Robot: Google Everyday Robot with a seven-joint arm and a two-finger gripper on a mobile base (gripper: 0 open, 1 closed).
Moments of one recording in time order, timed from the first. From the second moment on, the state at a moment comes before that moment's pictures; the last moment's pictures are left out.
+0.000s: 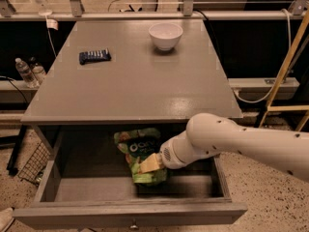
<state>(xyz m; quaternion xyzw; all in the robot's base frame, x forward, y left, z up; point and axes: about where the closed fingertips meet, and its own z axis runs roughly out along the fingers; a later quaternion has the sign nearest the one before) 0.478 -0.001 0.629 -0.21 0.93 0.26 0.14</state>
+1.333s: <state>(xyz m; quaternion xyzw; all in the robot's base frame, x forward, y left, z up) 0.467 -0.071 0.681 -0.25 0.93 0.21 0.15</state>
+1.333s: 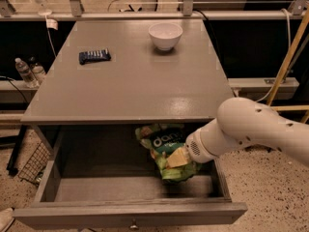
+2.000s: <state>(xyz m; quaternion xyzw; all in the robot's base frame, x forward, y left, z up) 0.465 -0.098 0.687 -0.28 0.93 0.18 0.13</state>
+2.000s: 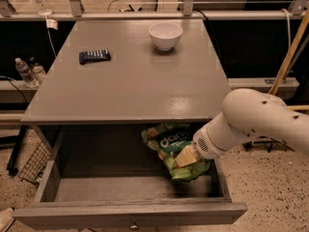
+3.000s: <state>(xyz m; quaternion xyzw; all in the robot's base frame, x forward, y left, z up) 0.420 -0.139 0.732 -0.26 0.95 0.09 0.14</state>
